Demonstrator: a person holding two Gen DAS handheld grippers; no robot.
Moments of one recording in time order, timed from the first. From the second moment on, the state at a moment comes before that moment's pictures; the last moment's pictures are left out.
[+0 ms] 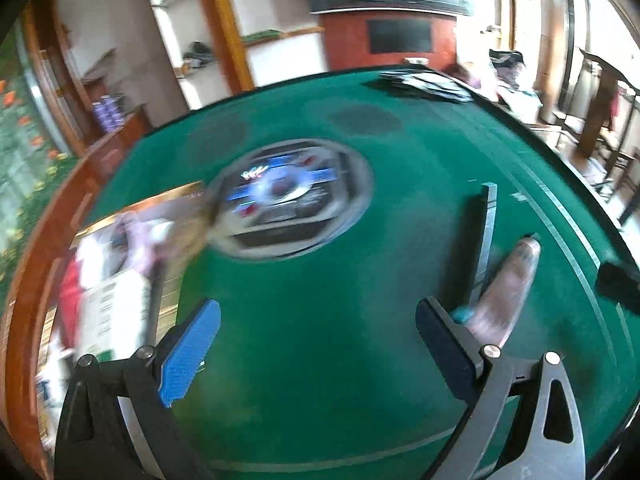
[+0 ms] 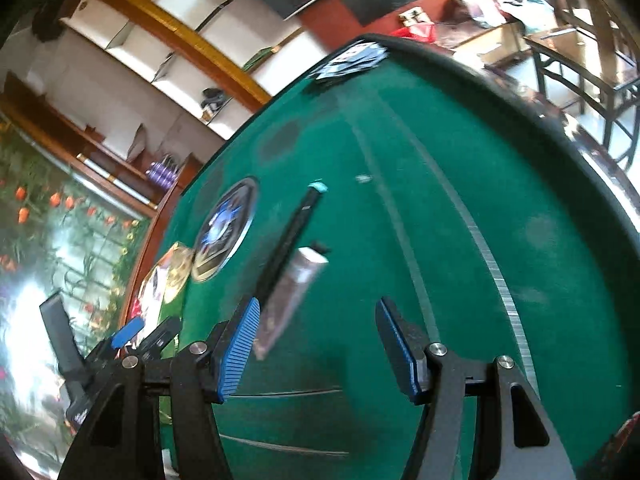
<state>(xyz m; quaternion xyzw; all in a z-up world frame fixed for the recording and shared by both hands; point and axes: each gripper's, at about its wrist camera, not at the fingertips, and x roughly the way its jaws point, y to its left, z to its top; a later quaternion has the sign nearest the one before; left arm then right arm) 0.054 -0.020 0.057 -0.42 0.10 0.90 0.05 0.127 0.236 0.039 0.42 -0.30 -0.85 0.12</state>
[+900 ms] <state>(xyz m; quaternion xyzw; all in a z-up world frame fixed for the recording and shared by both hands) 0.006 0.070 0.017 -0.43 0.16 0.88 0.13 0.128 0.245 0.024 0.43 -0.30 -0.84 0.12</state>
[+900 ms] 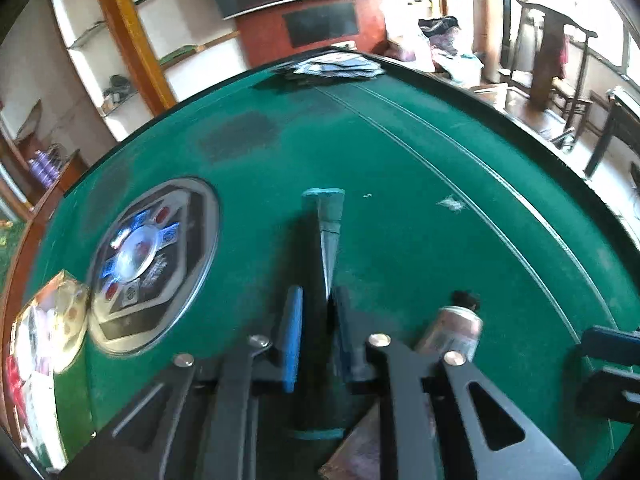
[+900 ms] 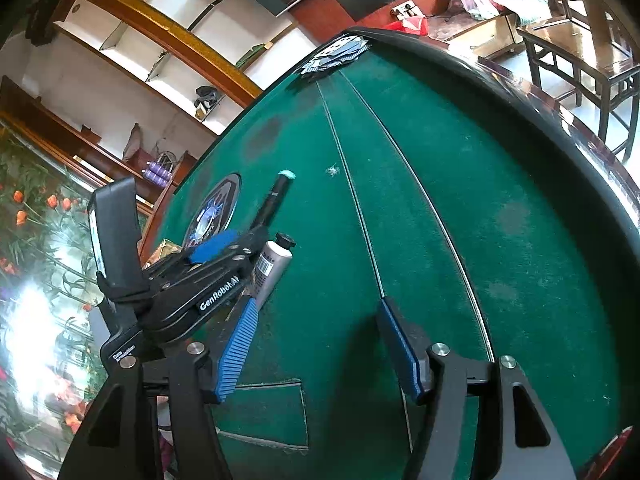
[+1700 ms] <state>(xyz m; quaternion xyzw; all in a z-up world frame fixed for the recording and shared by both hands) 0.052 -0.036 0.018 -0.44 0.04 0.90 0.02 0.059 0.097 0.025 0.49 -0.03 -0.87 0.02</state>
